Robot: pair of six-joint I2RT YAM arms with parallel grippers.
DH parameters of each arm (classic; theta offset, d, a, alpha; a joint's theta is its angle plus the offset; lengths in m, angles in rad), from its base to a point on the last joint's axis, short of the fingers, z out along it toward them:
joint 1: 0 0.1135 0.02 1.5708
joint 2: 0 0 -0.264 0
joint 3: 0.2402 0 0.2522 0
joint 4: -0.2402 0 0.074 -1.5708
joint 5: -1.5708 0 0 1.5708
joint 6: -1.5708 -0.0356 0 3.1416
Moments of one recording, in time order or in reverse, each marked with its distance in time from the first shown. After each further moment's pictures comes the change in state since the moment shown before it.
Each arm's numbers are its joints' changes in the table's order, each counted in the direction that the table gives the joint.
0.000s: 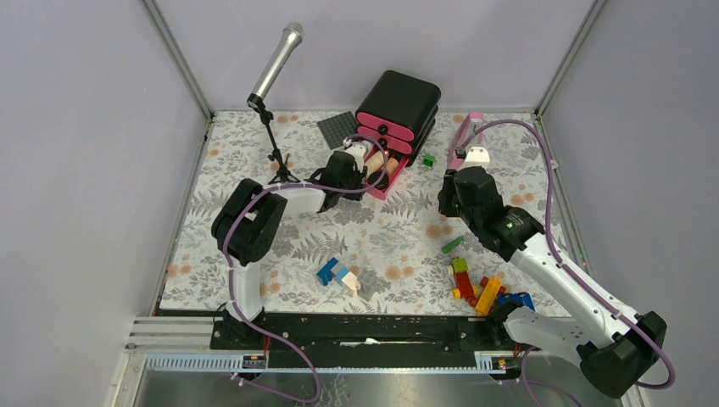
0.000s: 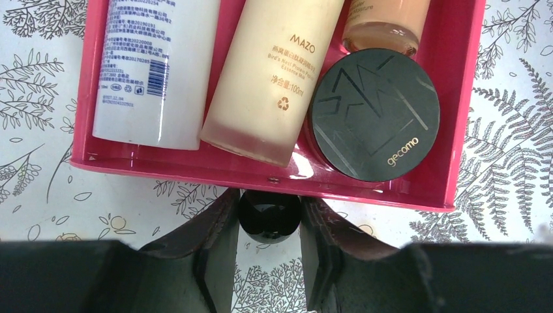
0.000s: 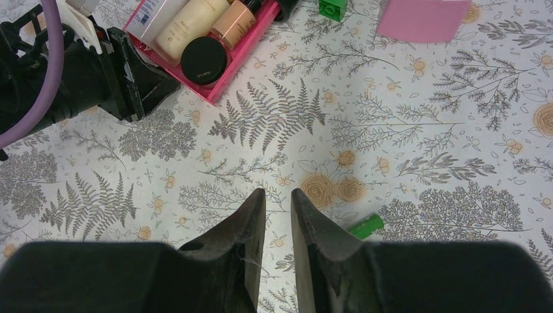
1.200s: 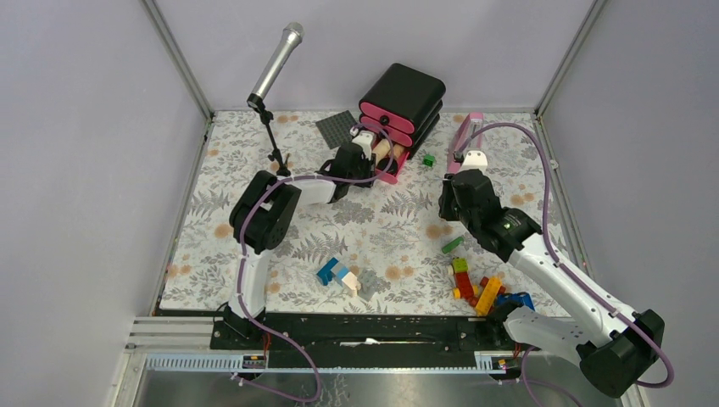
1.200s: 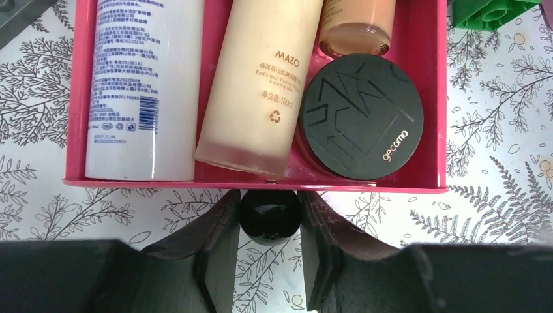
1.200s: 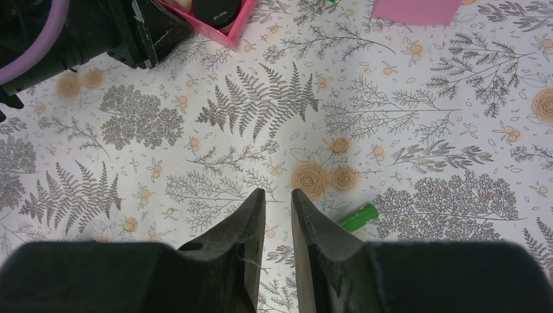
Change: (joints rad) left arm 0.003 -0.163 0.183 0.086 -0.010 0.050; right arm 0.000 -0.006 -0.021 -0.014 0.000 0.002
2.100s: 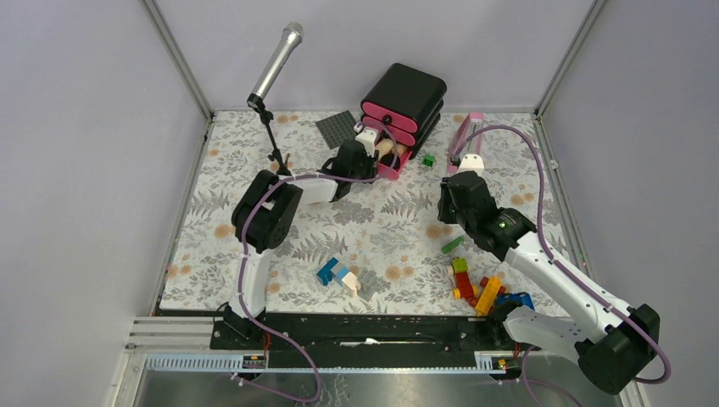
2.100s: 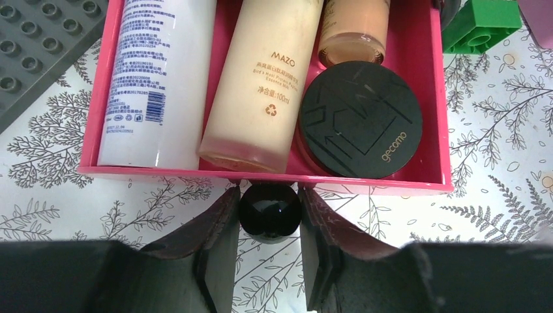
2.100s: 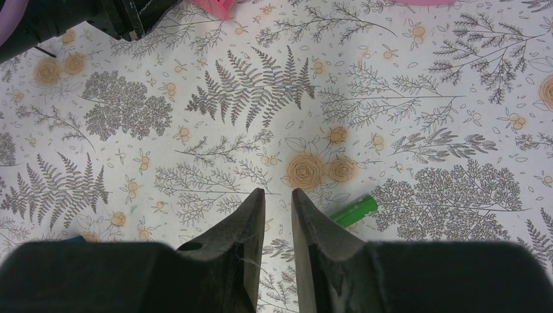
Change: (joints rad) left arm -0.006 -0.013 0.032 0.044 0.014 -0.072; right arm 0.000 -0.023 -0.027 -0.003 0.002 -0.008
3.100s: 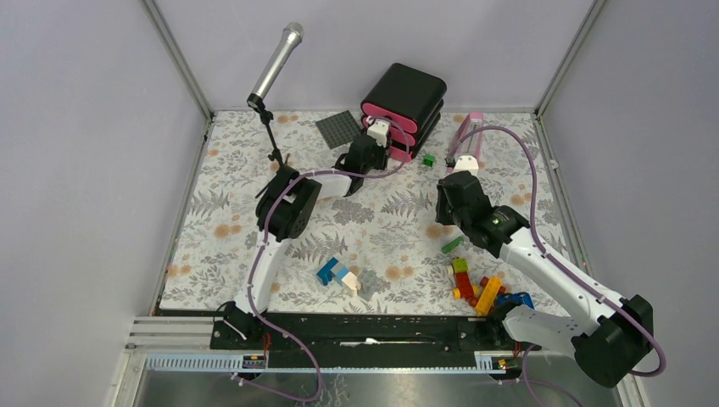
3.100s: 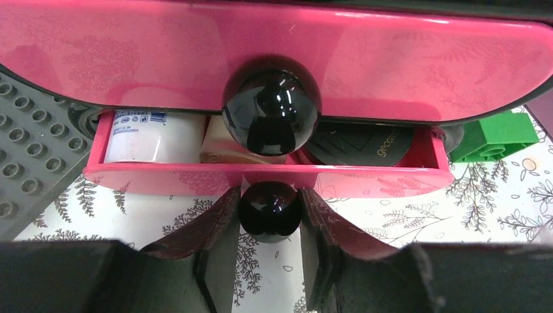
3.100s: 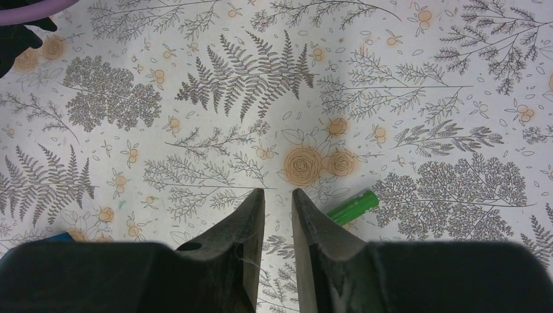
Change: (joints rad) left arm -0.004 -0.249 0.264 0.165 0.025 -0.066; right arm 0.000 -0.040 -0.008 0.000 0.007 0.000
